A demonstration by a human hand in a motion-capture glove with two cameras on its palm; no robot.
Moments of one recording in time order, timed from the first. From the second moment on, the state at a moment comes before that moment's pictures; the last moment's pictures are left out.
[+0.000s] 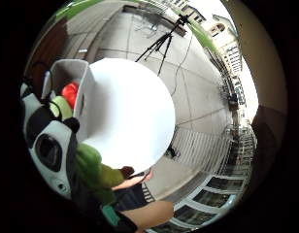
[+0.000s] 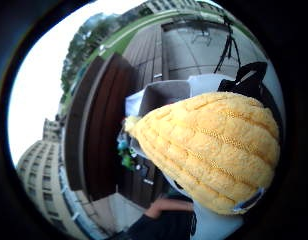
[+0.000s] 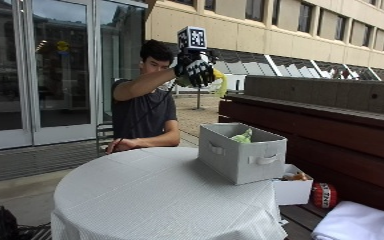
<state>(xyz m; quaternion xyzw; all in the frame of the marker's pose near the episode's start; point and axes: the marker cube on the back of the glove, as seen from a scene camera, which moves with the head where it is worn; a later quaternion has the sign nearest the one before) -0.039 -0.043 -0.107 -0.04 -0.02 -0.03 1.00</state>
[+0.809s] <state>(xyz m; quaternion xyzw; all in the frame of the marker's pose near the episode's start) -0.175 -0.082 -0.017 -0.10 -0.05 -0.08 0.99</state>
